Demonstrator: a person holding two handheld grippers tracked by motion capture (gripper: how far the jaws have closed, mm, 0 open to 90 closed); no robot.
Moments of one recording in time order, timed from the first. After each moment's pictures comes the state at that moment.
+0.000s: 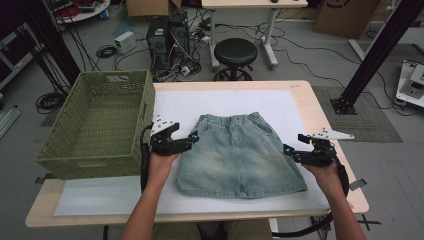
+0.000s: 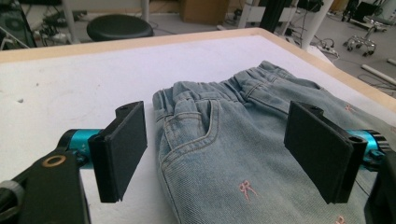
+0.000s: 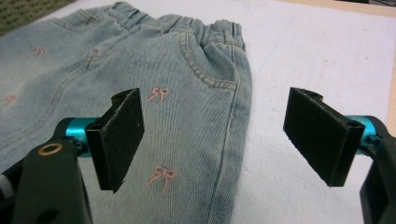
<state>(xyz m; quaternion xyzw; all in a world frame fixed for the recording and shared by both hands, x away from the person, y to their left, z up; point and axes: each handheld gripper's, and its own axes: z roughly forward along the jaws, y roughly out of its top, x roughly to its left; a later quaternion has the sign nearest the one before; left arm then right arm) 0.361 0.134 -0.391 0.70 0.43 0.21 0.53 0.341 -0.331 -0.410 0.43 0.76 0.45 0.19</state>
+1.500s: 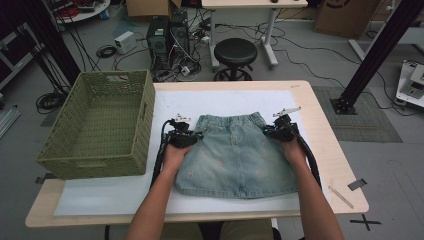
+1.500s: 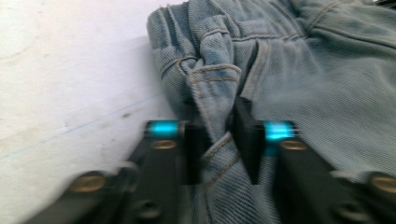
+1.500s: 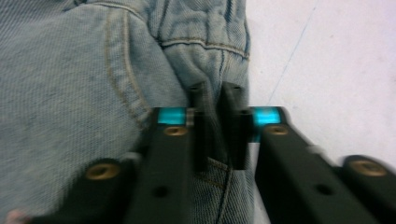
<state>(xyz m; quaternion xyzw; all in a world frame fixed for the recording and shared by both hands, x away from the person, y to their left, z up) 0.421 0.105 -0.450 0.76 0.46 0.15 0.44 0.450 -0.264 -0.441 0.44 0.82 0.31 0.19</state>
